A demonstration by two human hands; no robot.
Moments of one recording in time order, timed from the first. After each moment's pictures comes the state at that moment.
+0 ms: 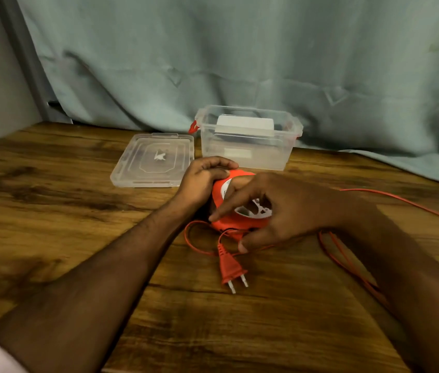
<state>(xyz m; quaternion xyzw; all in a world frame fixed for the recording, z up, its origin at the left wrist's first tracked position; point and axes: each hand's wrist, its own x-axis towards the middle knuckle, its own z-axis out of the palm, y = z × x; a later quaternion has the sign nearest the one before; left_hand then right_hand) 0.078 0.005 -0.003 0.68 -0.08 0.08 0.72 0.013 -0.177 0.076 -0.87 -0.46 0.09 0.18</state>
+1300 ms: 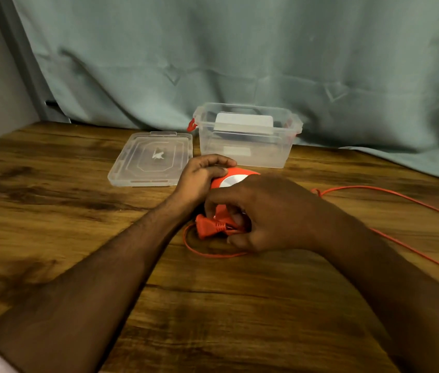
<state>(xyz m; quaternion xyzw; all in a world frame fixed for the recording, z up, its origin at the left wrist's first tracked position) 0.081 0.006 -0.003 0.67 -0.10 0.07 0.73 -0.014 -0.159 0.069 -0.89 -0.45 -0.06 0.03</state>
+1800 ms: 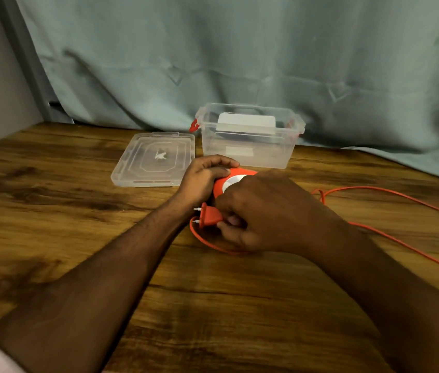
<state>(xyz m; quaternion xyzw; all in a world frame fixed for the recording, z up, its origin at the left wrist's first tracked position) 0.091 0.007 -0.006 0.69 -0.12 0.07 0.71 -0.011 -0.150 0.056 -0.86 -0.46 -0.20 0.00</state>
